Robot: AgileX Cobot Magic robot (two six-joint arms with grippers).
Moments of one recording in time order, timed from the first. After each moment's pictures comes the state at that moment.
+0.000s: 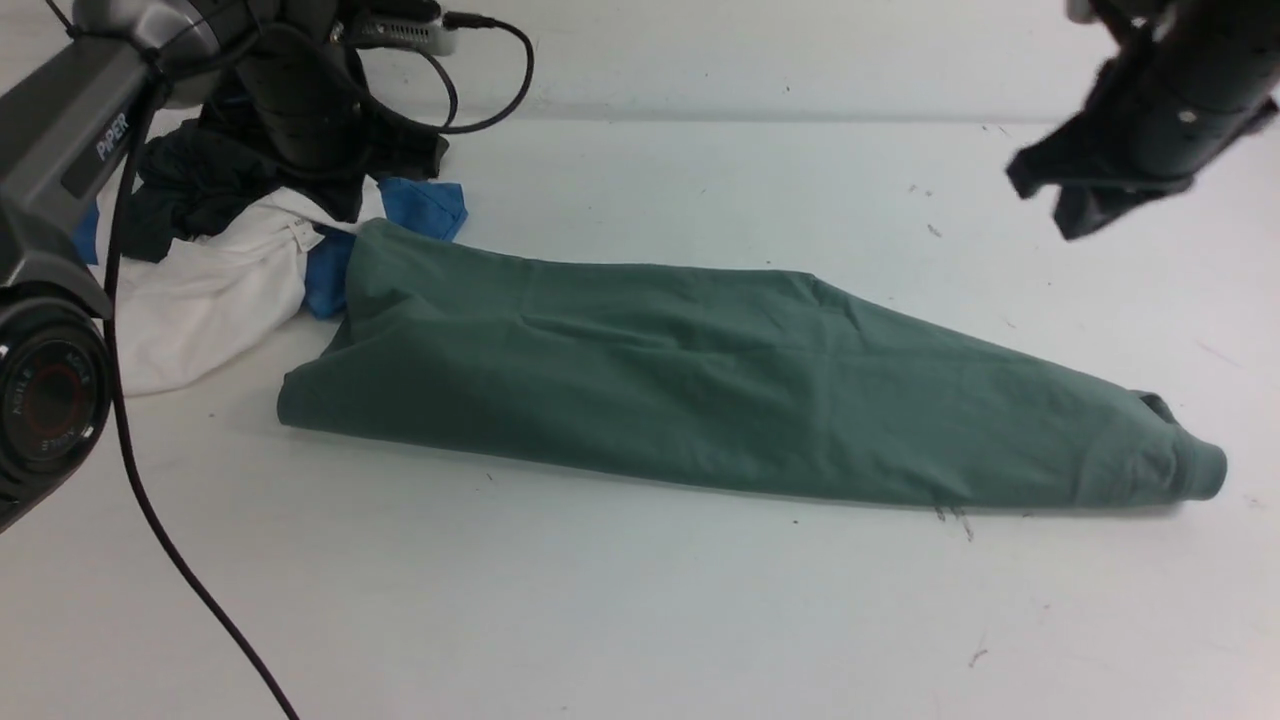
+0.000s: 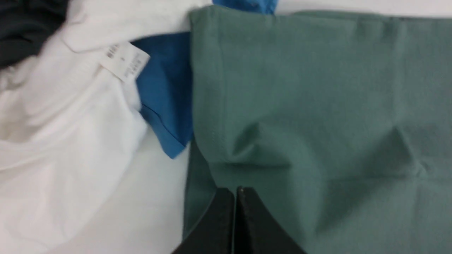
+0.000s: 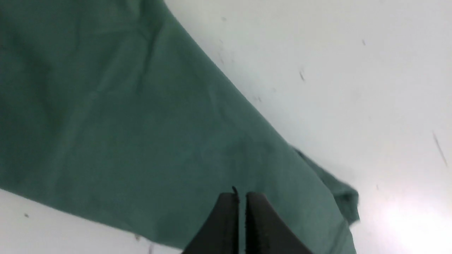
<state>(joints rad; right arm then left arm) 0.11 1.82 -1.73 -0.01 1.23 -0.14 -0.15 2.25 -2.23 0.10 1.24 -0.08</state>
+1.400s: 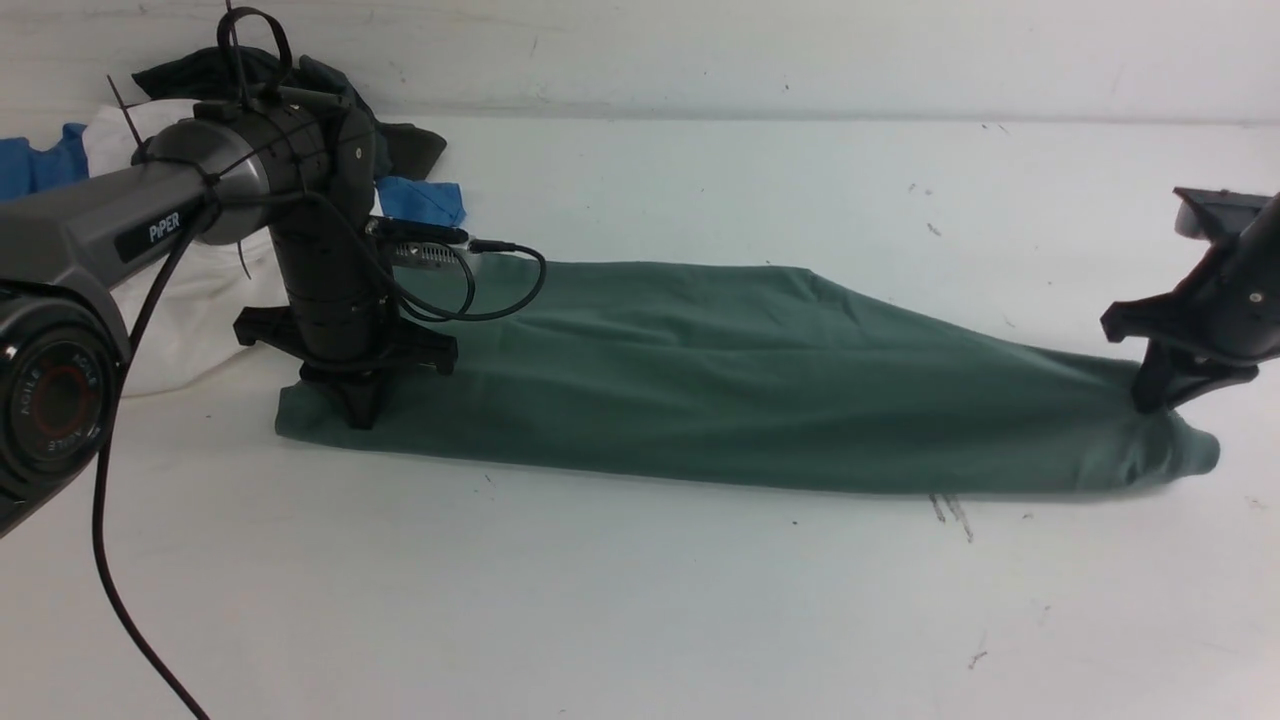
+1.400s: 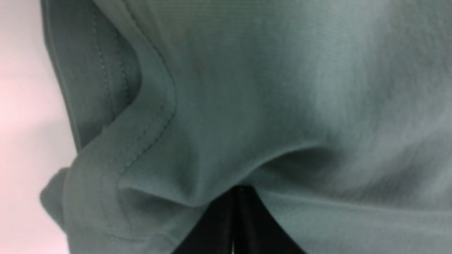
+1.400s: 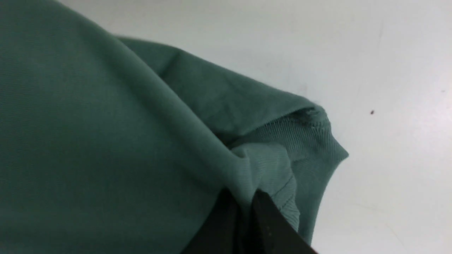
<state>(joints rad) -0.15 2.07 -1.63 0.16 1.13 -0.22 -0.15 2.27 -1.86 0.05 1.20 -0.06</state>
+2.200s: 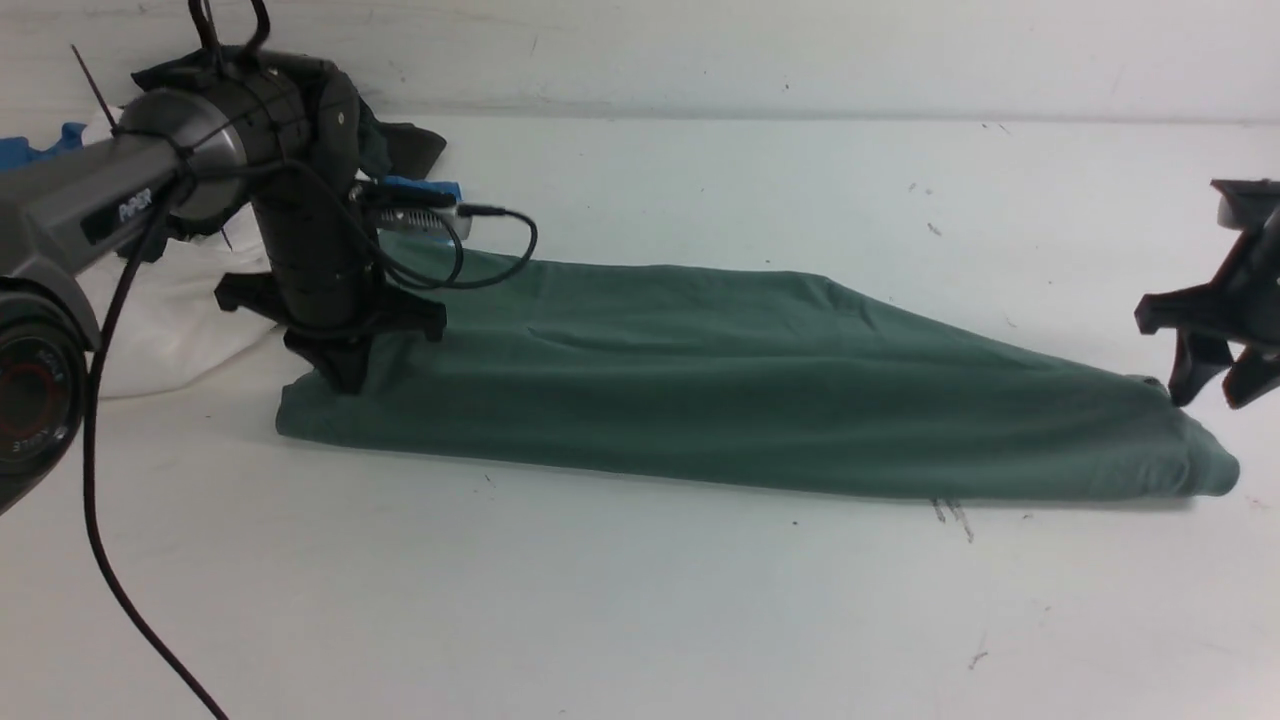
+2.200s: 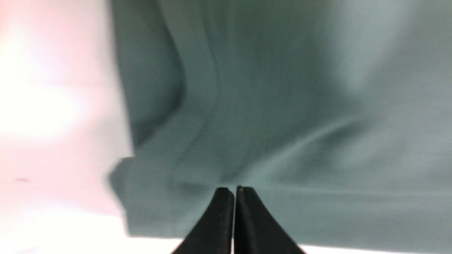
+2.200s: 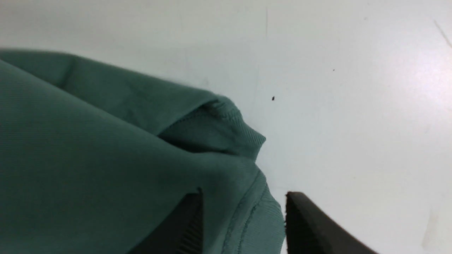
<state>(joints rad) -0.15 2.11 -1.74 0.01 1.21 -0.05 -0.15 2.20 -1.90 0.06 1.21 -0.07</state>
